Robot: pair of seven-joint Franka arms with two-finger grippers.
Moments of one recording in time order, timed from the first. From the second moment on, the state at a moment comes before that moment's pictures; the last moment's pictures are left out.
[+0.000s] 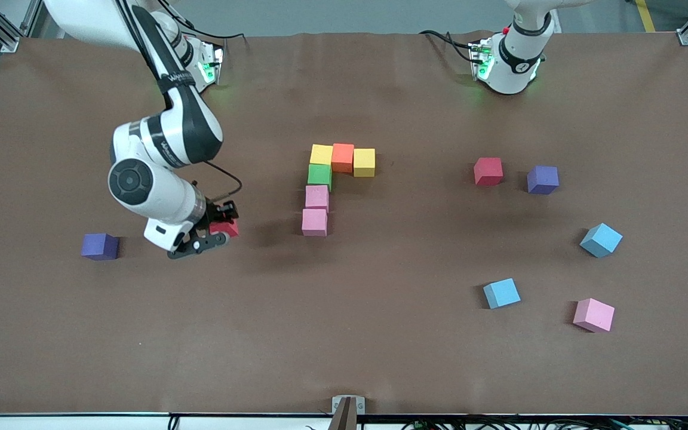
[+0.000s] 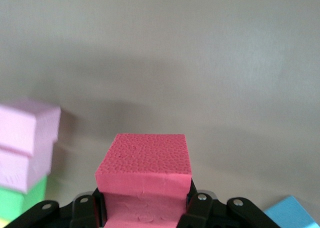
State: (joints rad) left arm 0.12 0.18 0.13 -1.39 0.05 1.58 -0.07; right arm 0.41 0.40 -0.07 -1.73 0.14 2.04 0.05
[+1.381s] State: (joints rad) left arm 0.08 0.18 0.11 -1.39 -0.08 1.57 0.08; right arm 0.55 0.80 -0.04 -1.28 0.17 2.04 0.53
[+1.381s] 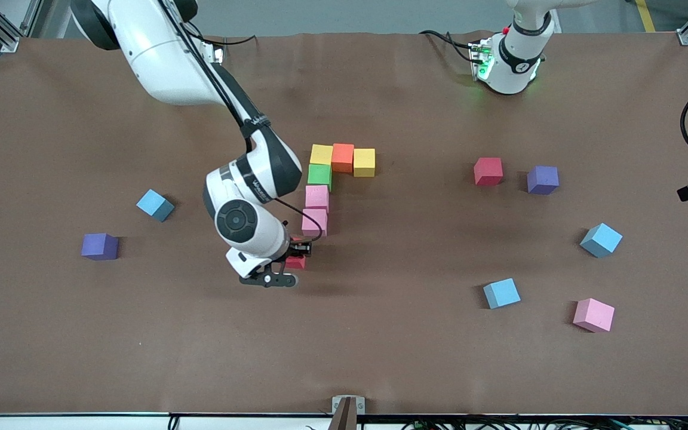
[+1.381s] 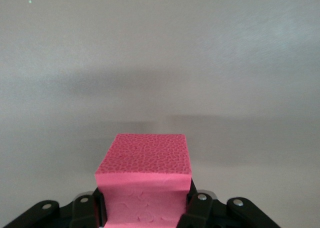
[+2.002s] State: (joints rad) left arm 0.08 0.17 0.07 -1.39 0.03 1.51 0.08; right arm 0.57 0.88 -0.02 -1.22 0.23 2.03 0.55
